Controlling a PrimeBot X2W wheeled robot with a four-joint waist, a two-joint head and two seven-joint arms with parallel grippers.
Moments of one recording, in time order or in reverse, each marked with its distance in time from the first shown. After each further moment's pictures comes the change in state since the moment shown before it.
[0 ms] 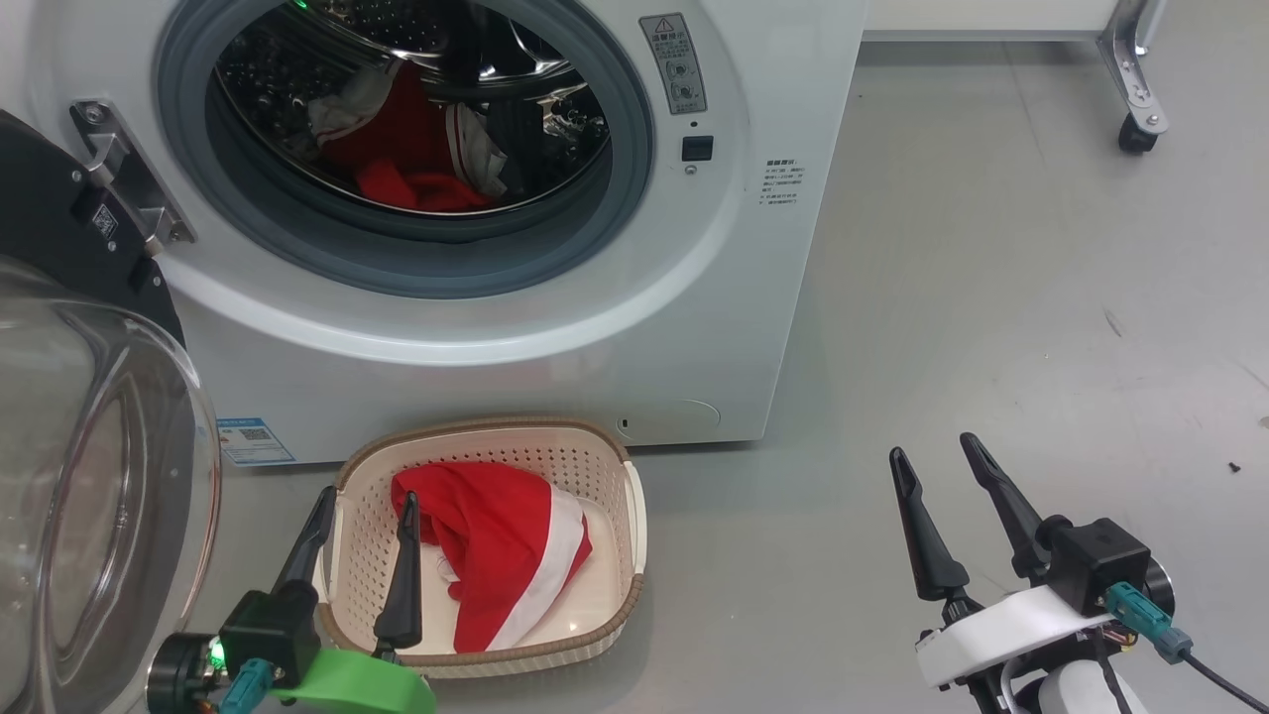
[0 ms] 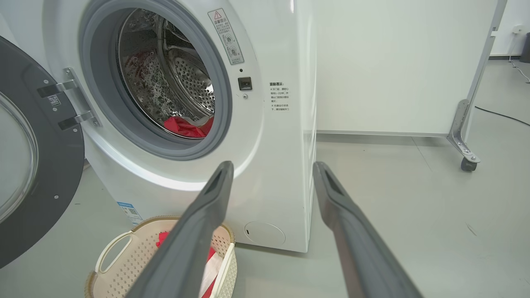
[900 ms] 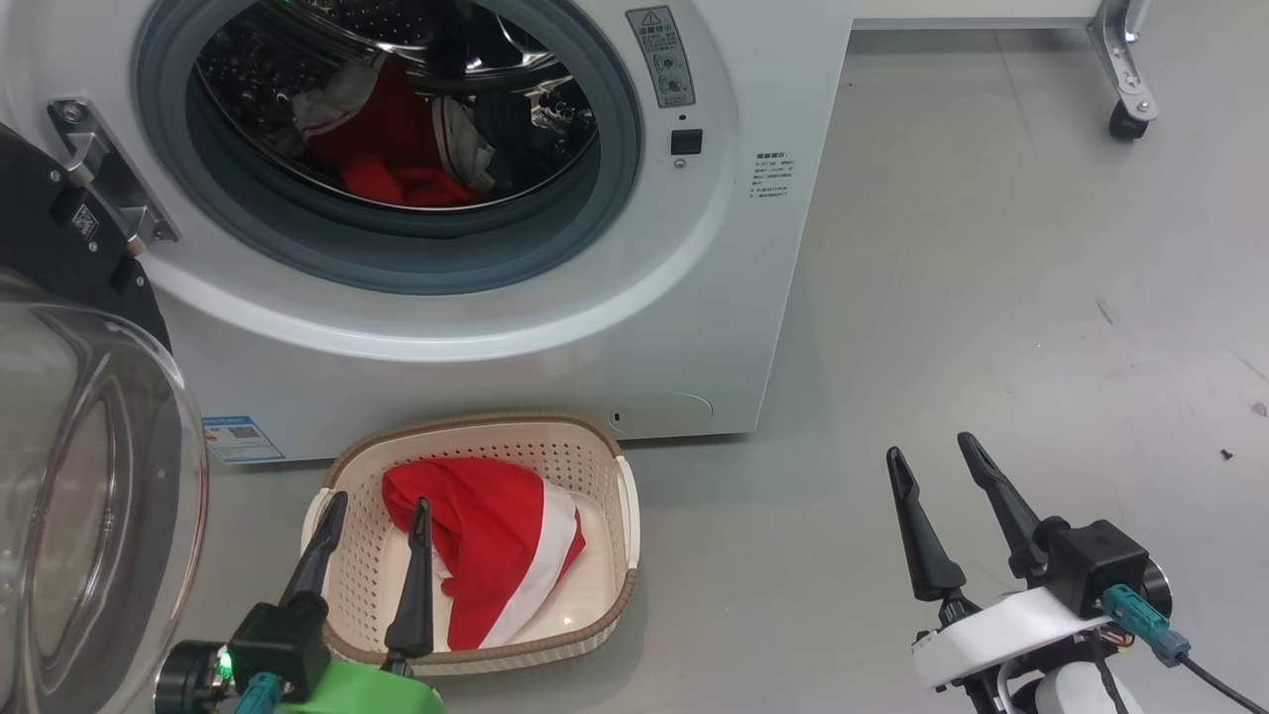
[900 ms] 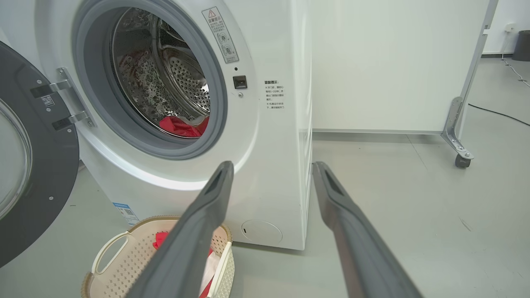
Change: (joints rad) left arm 0.041 0.001 -0.019 -0.072 0.000 0.017 0.011; right arm 0.008 0.000 0.009 -0.016 0.003 -0.007 0.000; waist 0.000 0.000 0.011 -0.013
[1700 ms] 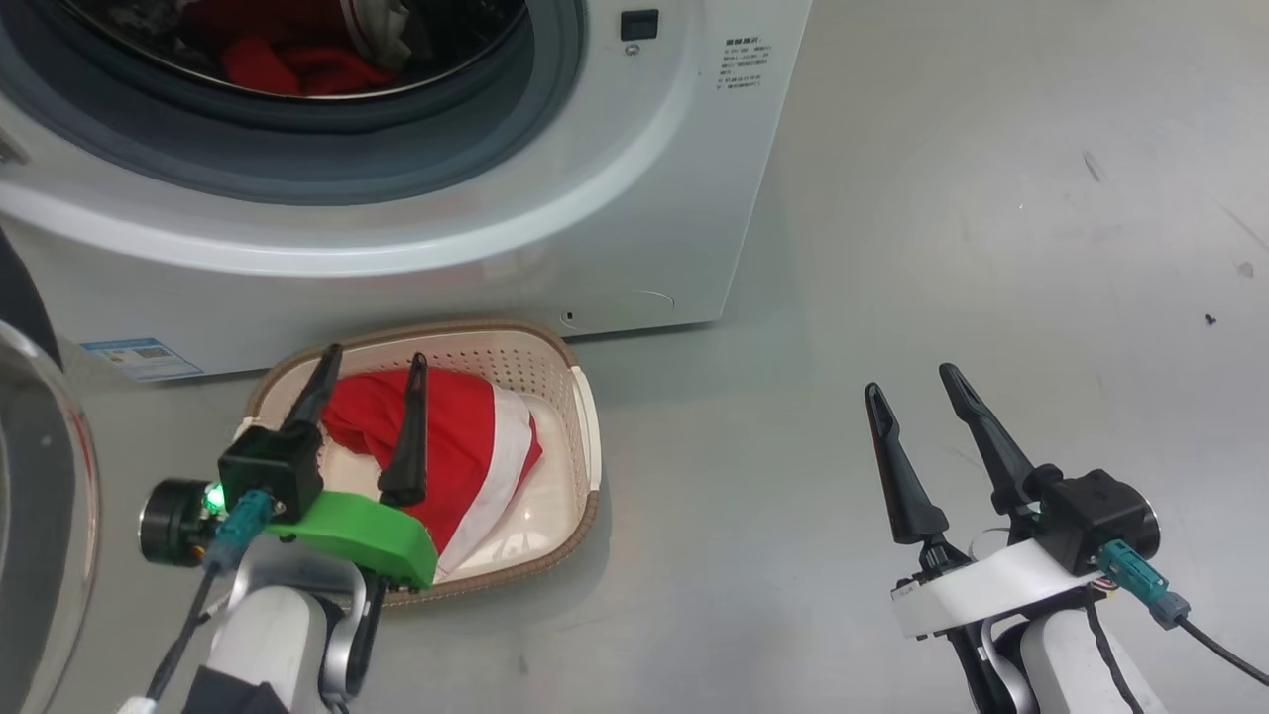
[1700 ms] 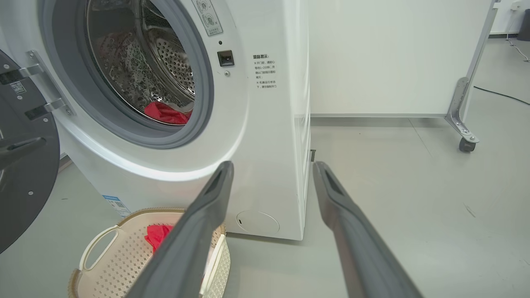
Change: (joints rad) left arm -0.245 0.003 -0.012 0.076 -0.009 -0.017 0.127; right arm -0.063 0.000 0.034 -0.066 -0.004 0.000 0.000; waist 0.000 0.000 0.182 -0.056
